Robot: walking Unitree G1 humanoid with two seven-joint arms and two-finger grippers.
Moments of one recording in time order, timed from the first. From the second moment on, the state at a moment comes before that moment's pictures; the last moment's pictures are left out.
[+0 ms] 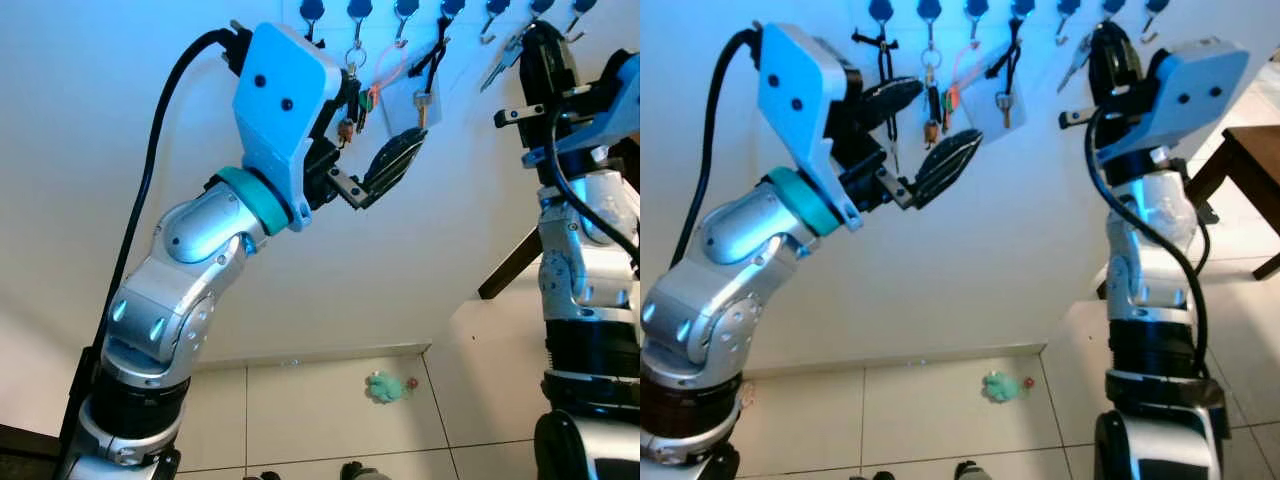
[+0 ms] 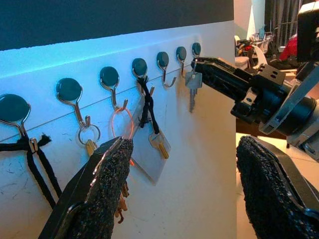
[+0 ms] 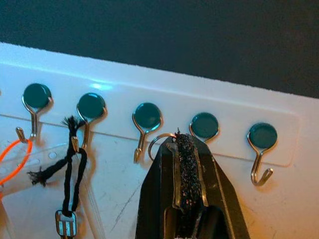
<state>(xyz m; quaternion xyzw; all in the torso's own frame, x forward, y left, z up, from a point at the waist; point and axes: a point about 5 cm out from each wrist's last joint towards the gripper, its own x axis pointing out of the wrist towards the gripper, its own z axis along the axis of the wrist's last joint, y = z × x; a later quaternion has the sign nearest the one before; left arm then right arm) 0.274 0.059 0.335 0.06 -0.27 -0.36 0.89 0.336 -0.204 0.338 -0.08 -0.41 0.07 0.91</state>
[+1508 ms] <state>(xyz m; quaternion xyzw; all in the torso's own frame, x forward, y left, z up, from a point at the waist) 0.272 0.059 0.335 0.07 -0.27 -0.36 0.89 0.366 -0.193 0.344 -0.08 -0.38 0.07 0.92</state>
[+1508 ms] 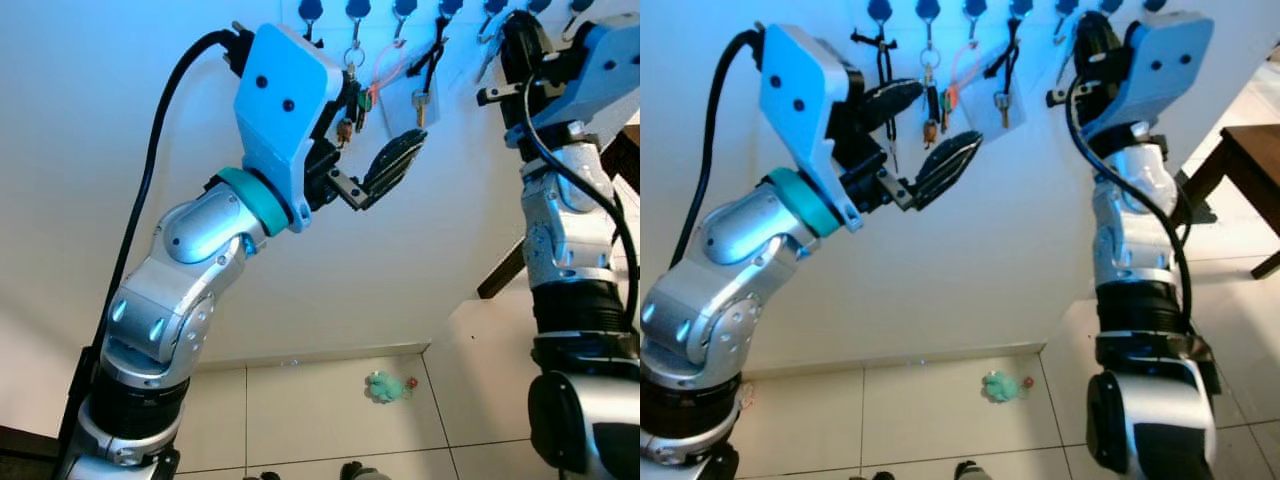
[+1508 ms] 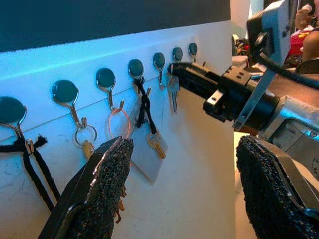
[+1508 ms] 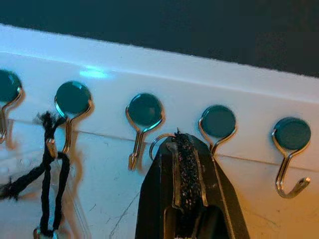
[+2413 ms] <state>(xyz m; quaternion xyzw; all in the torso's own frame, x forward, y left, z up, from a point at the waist) 0.272 0.059 0.335 0.07 -0.26 -0.36 0.89 0.354 -0.194 0.317 -0.08 -0.37 0.08 0.92</state>
